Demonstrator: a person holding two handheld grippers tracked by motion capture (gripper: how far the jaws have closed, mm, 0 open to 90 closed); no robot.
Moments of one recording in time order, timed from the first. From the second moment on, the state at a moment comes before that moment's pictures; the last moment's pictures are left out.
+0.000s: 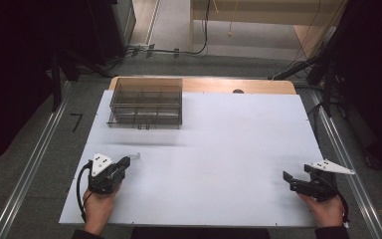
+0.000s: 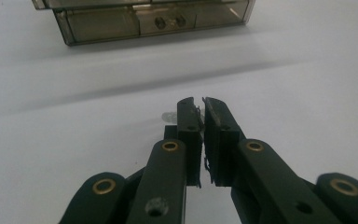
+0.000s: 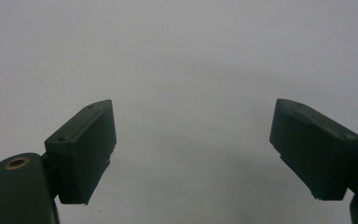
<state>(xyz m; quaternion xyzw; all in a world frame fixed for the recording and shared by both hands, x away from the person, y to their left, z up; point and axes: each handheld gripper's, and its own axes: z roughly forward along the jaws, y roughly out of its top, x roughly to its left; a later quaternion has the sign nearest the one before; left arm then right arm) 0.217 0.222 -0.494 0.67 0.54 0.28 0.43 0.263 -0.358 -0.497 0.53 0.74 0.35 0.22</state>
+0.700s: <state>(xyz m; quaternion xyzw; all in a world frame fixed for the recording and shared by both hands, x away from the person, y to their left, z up) 0.222 0.223 -0.473 0.61 0.54 0.31 0.49 0.264 -0.358 -0.498 0.53 0.74 0.35 0.22</state>
